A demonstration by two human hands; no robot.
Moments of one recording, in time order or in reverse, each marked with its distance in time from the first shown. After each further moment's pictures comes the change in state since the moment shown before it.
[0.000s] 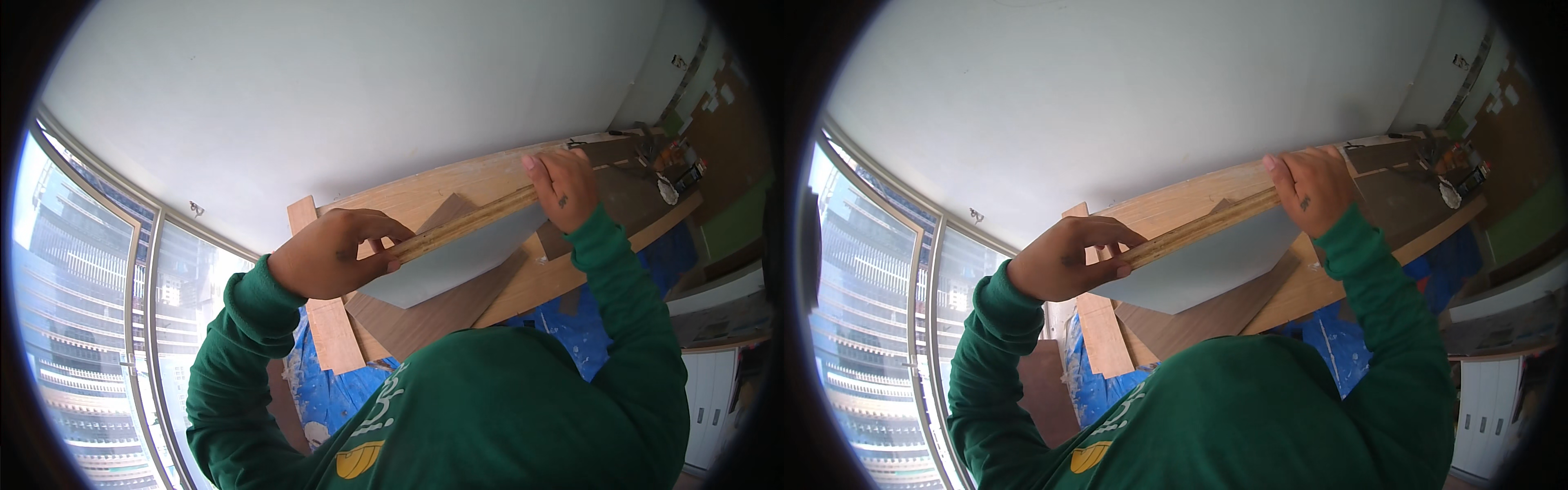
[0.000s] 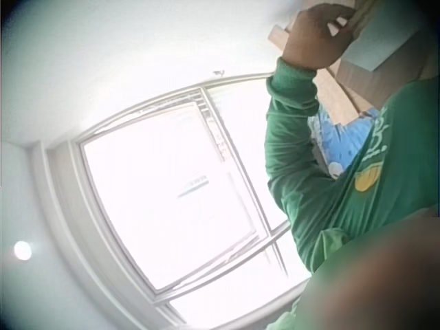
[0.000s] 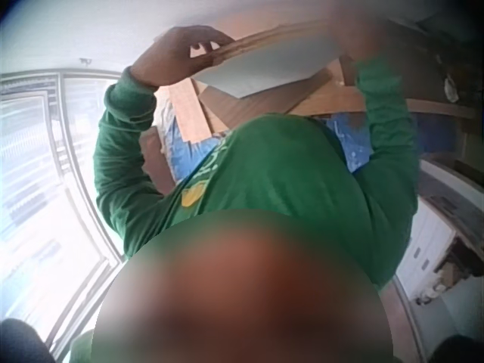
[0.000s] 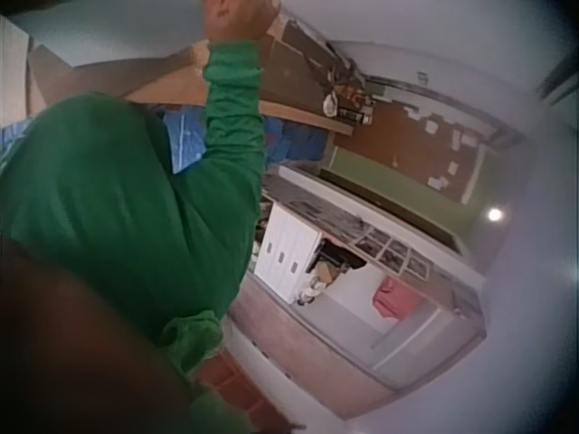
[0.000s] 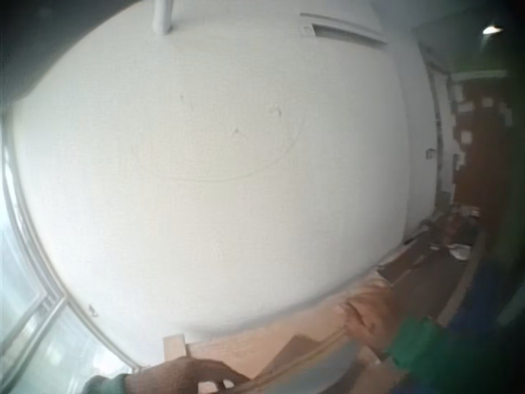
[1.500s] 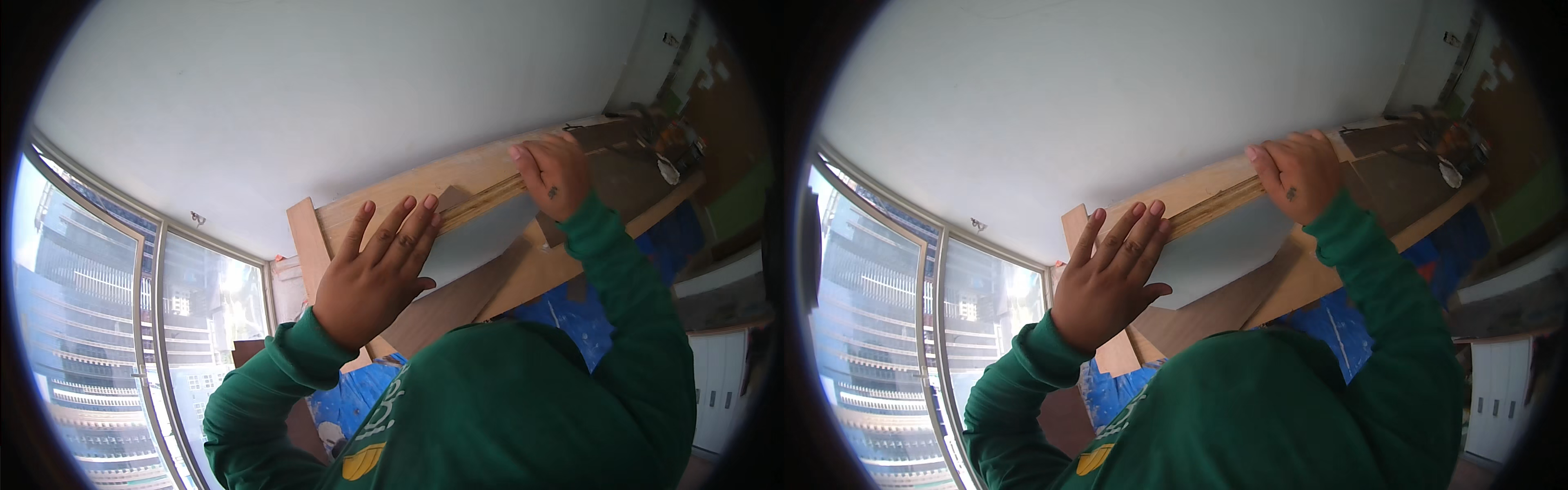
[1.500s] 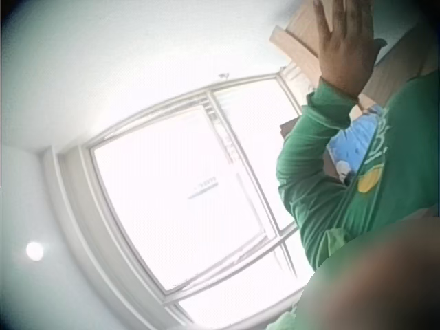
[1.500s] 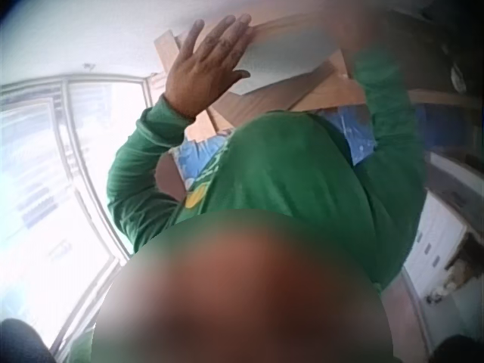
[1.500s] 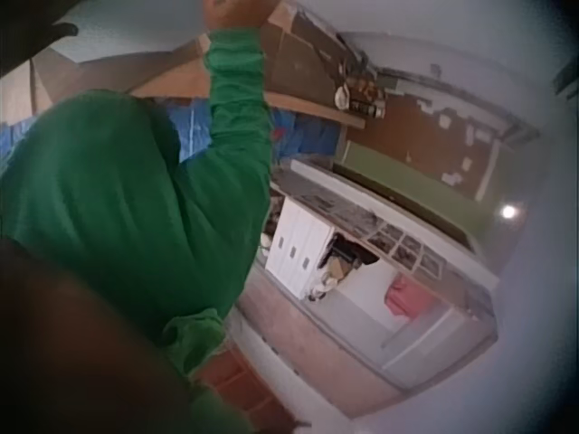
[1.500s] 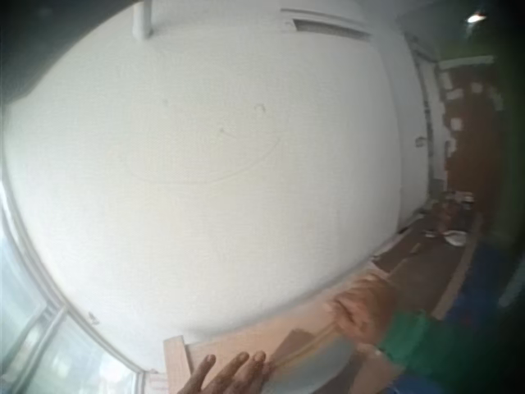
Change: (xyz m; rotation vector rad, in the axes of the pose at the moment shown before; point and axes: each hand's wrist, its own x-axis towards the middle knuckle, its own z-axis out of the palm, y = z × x) left_hand -0.010 0.025 0.075 1.090 0.145 0.101; right_hand -0.004 0.002 0.009 0.007 0.198 -0.101
